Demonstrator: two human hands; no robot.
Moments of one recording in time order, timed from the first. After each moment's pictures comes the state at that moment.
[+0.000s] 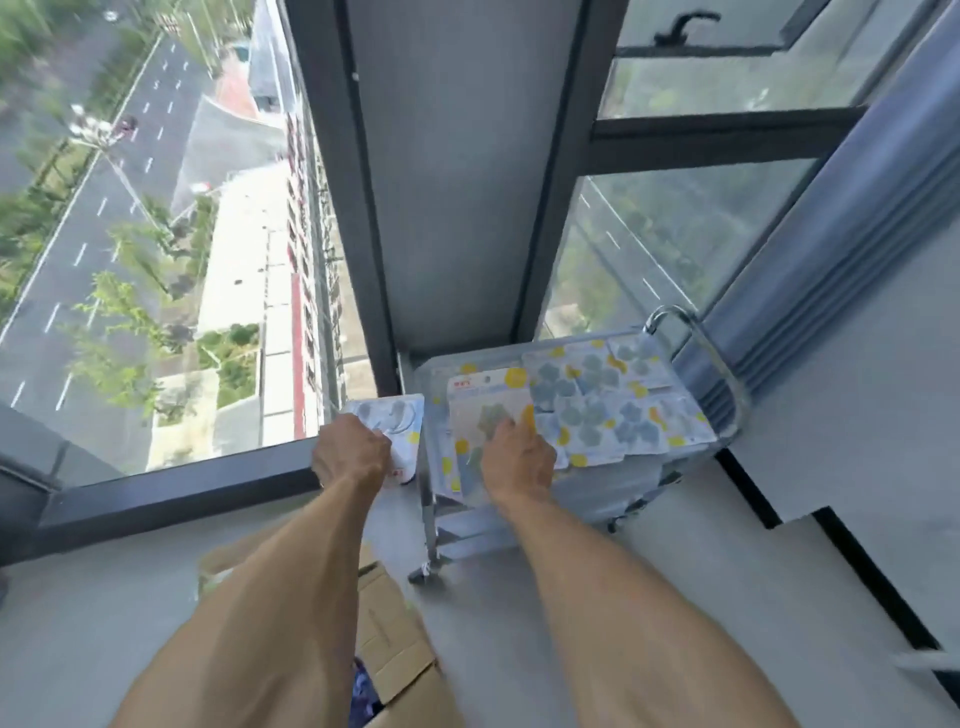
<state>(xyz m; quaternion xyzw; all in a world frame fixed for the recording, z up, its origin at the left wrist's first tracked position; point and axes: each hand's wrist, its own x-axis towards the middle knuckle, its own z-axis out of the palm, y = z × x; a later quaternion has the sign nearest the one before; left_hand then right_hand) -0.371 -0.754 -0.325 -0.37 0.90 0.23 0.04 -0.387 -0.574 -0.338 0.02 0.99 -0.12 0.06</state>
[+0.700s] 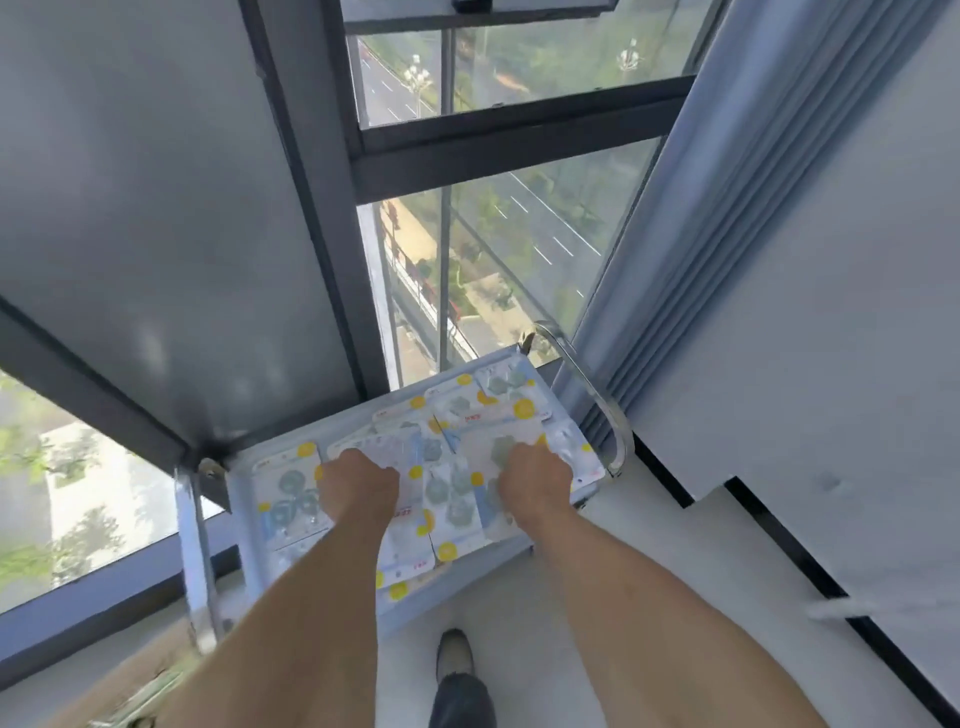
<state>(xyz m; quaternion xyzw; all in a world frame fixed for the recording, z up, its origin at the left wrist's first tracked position) -0.605 -0.506 -0.380 -0.29 0.91 0.25 0.15 -0.595 -0.309 -0.391 0.15 0.97 -0.09 0.18</state>
